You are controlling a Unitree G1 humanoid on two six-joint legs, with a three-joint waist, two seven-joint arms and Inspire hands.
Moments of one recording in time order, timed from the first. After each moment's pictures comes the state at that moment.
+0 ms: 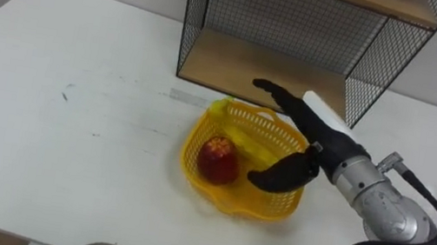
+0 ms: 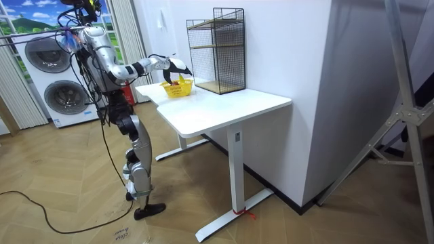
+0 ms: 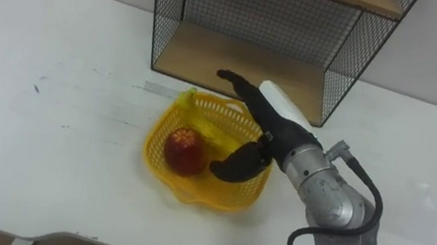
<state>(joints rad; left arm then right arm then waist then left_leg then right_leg) 0.19 0.24 -0.02 1.06 0.36 0.17 -0.05 -0.05 -0.37 0.15 -0.22 -0.44 0.18 0.43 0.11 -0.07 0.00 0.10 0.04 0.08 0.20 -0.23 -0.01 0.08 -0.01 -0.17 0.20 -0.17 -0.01</state>
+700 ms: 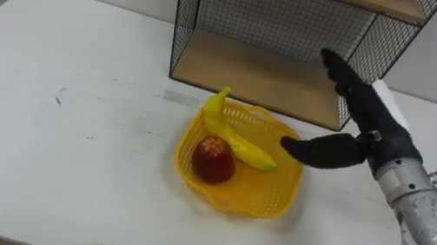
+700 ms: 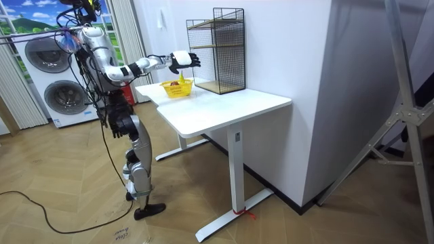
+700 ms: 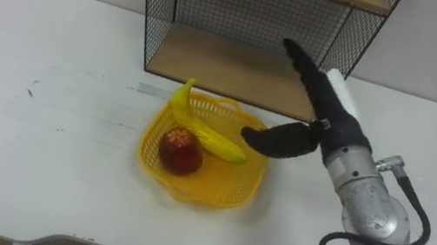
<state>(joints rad) 0.28 0.24 0.28 1.17 -0.17 0.12 0.09 0.02 -0.36 -0.06 -0.21 -0.18 0.16 0.19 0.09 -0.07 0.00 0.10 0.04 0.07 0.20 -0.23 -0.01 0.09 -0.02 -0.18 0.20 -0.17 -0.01</state>
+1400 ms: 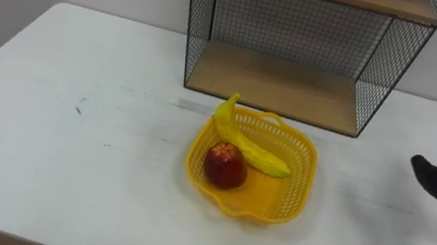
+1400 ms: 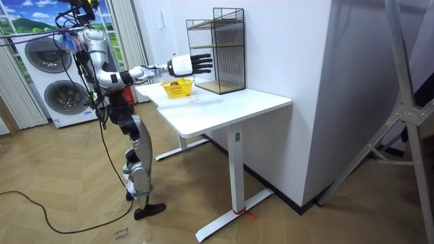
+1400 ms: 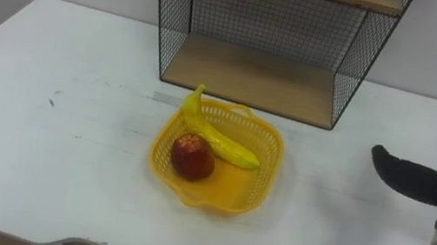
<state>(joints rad) 0.31 0.30 0.86 0.48 -0.74 -0.01 0.93 0.27 -0.36 -0.35 -0.22 0.00 0.16 -0.28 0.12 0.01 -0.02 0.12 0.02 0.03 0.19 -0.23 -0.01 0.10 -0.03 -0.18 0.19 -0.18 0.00</state>
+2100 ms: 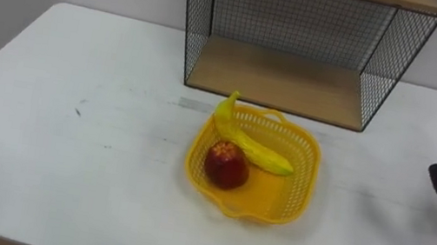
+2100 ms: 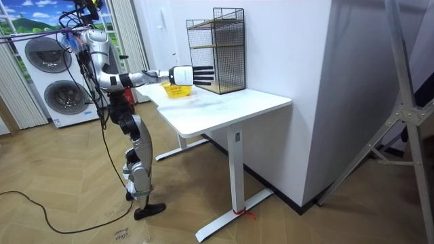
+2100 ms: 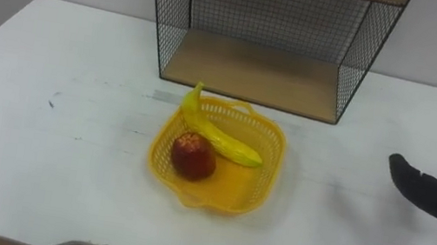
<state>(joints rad) 0.30 0.30 0.67 -0.26 -0.54 -0.02 0.76 0.27 -0.36 -0.37 -0.18 0.33 0.15 -0.23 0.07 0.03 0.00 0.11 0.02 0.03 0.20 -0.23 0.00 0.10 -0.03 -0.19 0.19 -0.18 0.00</state>
